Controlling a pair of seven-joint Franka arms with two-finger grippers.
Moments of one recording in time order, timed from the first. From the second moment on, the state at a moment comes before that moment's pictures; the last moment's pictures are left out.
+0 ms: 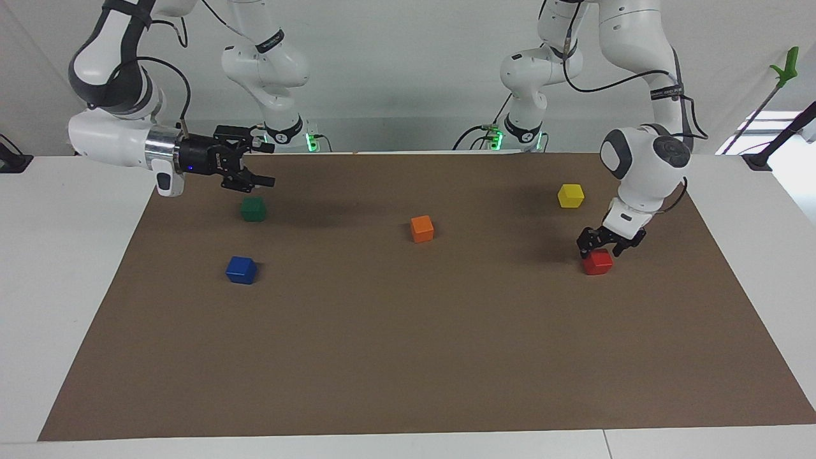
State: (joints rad) left arm 0.19 0.12 -0.15 -2.21 0.00 2.40 0.07; right arm -0.16 -0.09 -0.13 -2.23 1.32 1.44 -0.66
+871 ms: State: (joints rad) left arm 0.19 0.09 -0.15 -2.05 0.00 2.28 -0.15; right arm -0.04 0.10 -0.12 -2.41 1.78 1.04 -0.83
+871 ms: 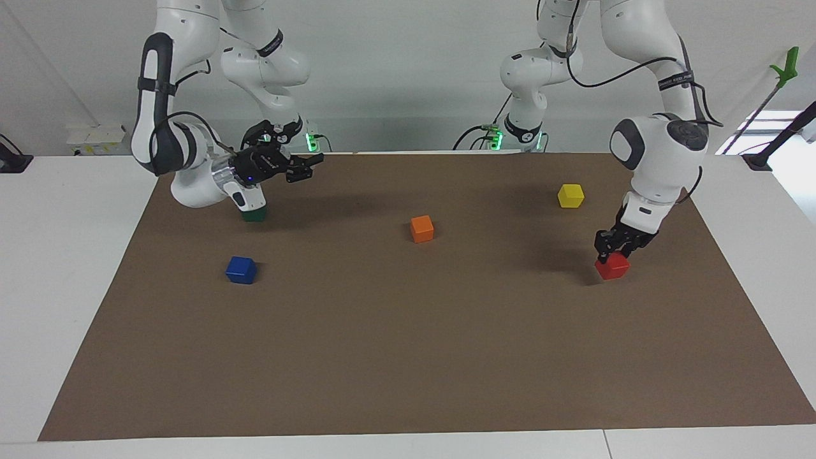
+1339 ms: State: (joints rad) left arm 0.13 0.09 -0.17 -1.76 -0.14 1.87 -0.67; right arm 0.12 0.17 -0.12 -2.41 2.01 1.01 -0.85
